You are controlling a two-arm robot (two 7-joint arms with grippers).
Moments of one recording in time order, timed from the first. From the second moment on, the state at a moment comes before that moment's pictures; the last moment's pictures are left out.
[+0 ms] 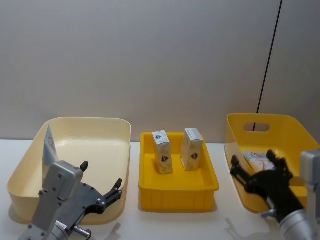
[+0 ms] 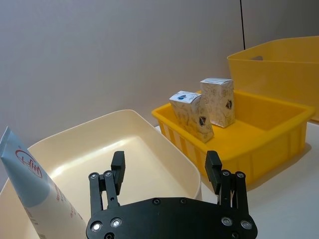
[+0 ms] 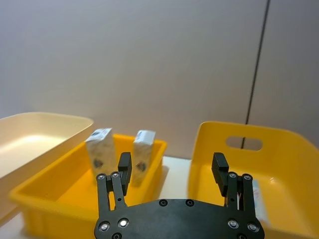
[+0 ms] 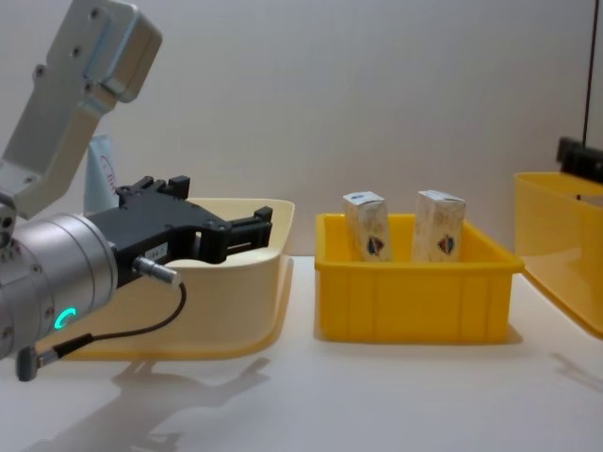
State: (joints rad) left arm -0.24 0.38 0.45 -1.63 -0.20 0.01 -0.01; right arm 0.09 0.27 -0.14 -1.70 0.22 0.04 0.05
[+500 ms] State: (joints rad) left arm -0.24 0.38 0.45 -1.63 -0.20 0.01 -0.01; right arm -0.01 0.34 -0.22 -1.77 0.29 0.03 0.07
